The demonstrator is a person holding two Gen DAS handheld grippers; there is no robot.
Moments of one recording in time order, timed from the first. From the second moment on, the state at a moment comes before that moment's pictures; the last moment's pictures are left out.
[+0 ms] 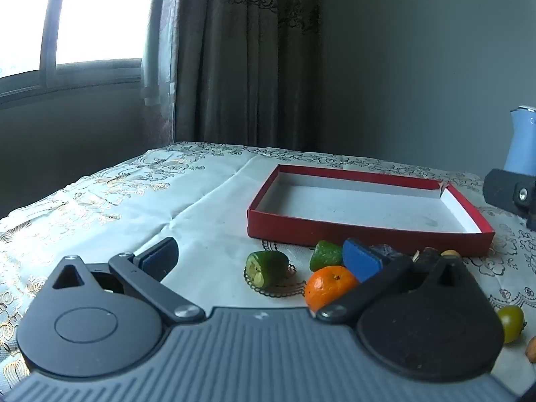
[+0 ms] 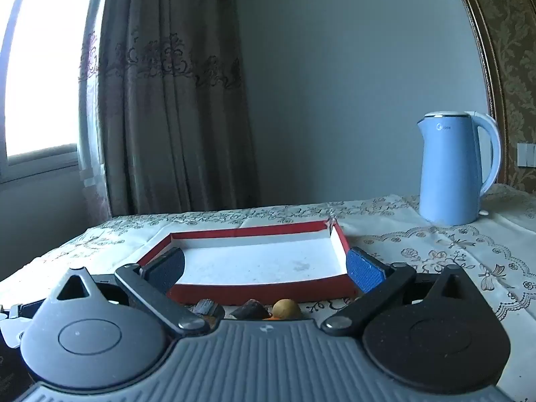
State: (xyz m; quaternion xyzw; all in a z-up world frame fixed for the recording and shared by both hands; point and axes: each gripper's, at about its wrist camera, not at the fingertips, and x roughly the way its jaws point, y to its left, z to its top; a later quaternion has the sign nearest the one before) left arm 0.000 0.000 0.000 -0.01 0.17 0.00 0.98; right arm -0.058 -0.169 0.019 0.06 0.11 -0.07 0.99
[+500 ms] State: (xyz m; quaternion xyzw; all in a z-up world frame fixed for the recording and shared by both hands) left arm 0.000 0.002 -0.003 -0.02 0.17 0.00 0.98; right arm -0.062 -0.173 0.018 0.06 0.12 -0.06 0.99
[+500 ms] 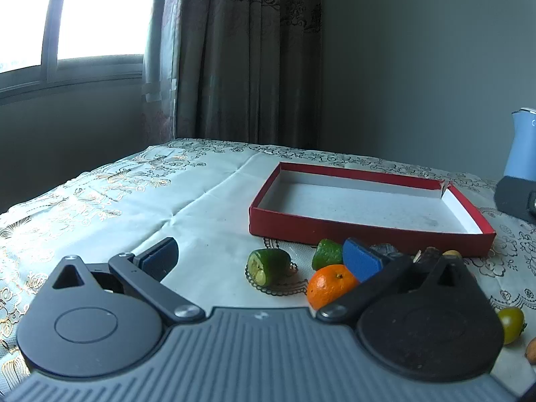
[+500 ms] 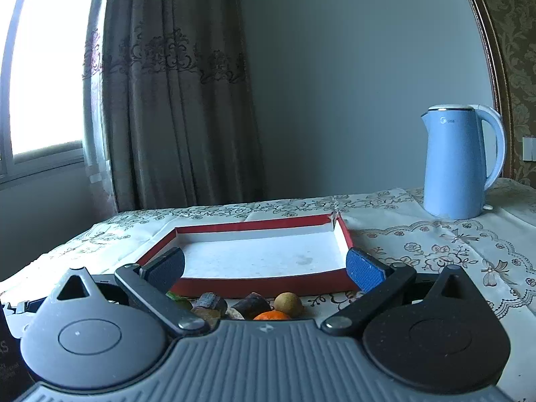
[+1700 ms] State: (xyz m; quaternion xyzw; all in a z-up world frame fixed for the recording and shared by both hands) left arm -0.004 0.002 -0.002 -0.01 0.15 0.00 0.99; right arm -0.121 -0.247 -0.014 -0.01 0.19 0.02 0.98
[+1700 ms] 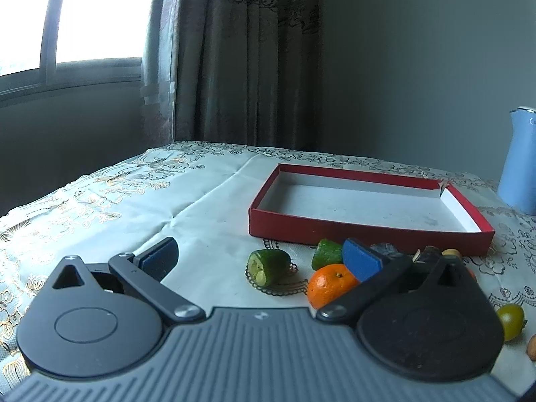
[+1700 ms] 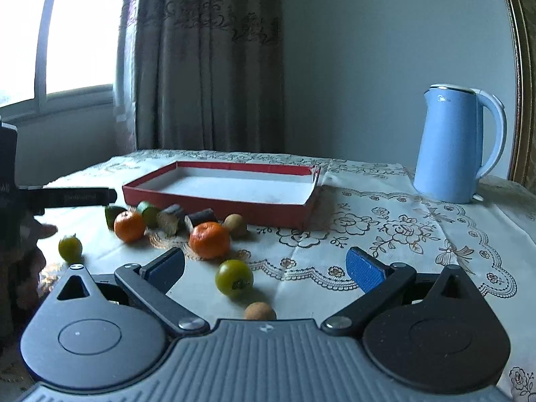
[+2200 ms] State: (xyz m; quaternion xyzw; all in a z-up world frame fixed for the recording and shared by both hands) left arm -0.009 -0.002 -0.002 0.00 0.16 -0.03 0.99; right arm -0.116 -0.241 -0.020 -0.01 0.19 0.02 0.98
